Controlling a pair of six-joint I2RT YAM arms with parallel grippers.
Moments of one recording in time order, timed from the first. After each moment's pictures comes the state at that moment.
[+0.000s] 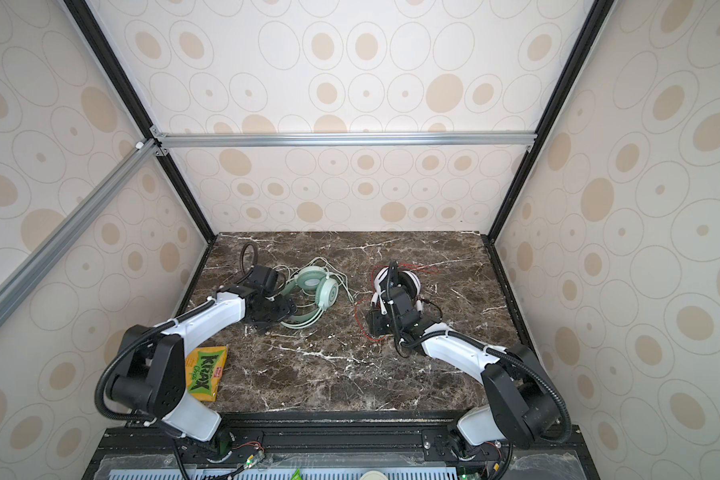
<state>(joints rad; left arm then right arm) -0.29 1.66 1.08 -0.65 0.04 -0.82 0.58 1.41 0.75 -0.09 -0.01 0.40</state>
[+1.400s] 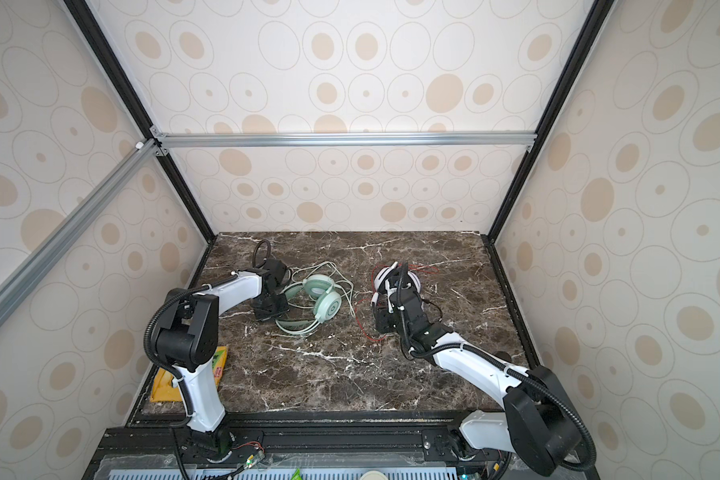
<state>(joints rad) -0.24 1.92 1.29 -0.81 -0.09 -0.62 0.58 1.27 0.70 -0.05 0.10 0.35</state>
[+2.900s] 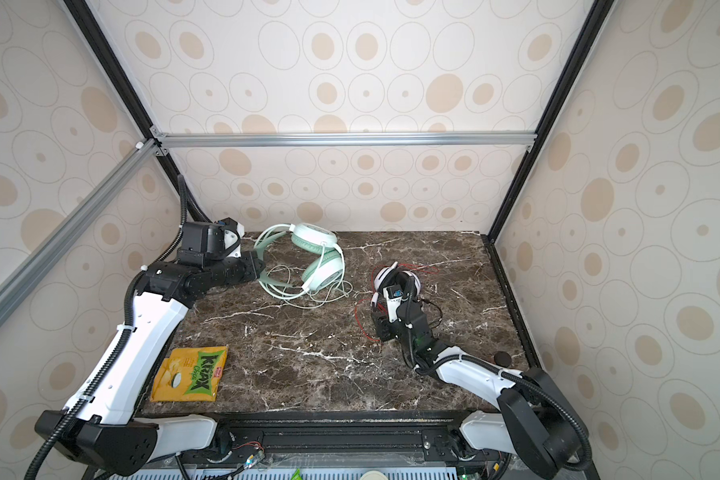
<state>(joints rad) -0.23 1.28 1.50 -0.92 0.16 -0.43 0.58 1.24 0.48 0.34 0.01 0.21</state>
